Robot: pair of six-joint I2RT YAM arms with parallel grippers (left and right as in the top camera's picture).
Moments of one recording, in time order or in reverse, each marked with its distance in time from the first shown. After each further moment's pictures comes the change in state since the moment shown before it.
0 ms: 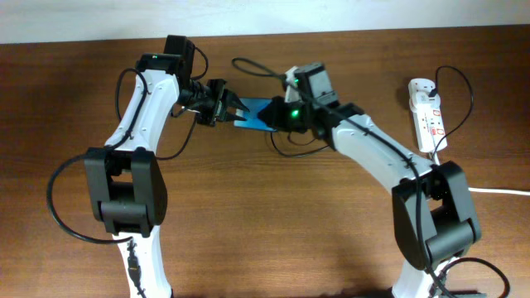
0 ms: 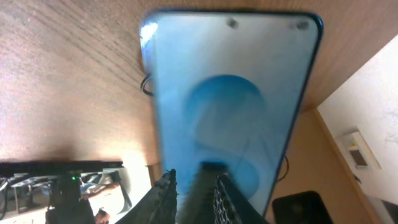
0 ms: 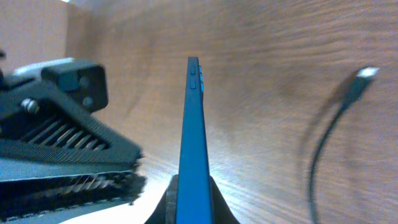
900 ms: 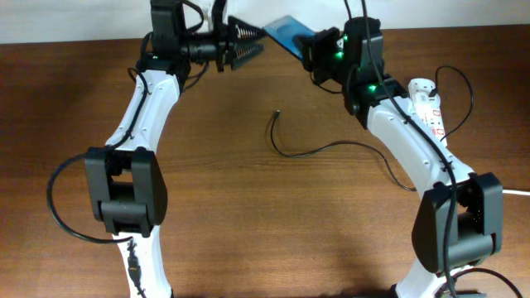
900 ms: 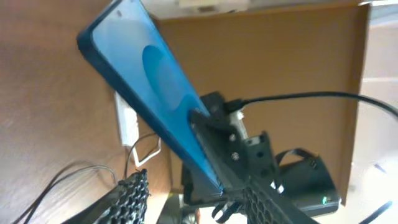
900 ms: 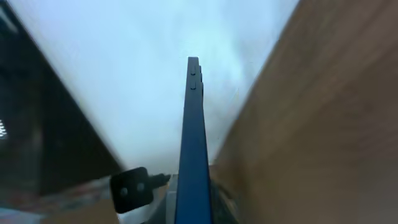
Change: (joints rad) left arm 0.000 0.000 -0.004 1.124 0.385 0.135; right arm -0.126 -0.061 0.130 0.282 0.154 0.919
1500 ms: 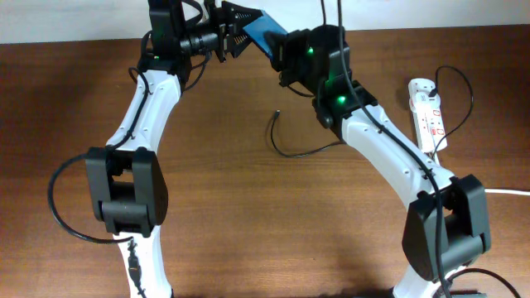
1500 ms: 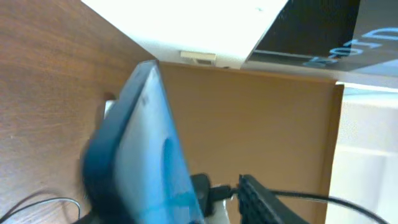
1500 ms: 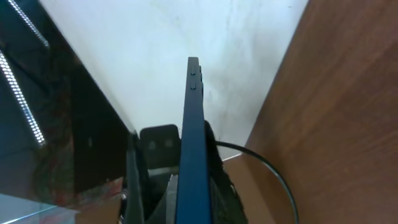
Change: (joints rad) left arm -0.006 0.000 0.000 0.080 -0.198 -0.269; right arm 0.147 -0.001 0.002 0.076 0.142 0.166
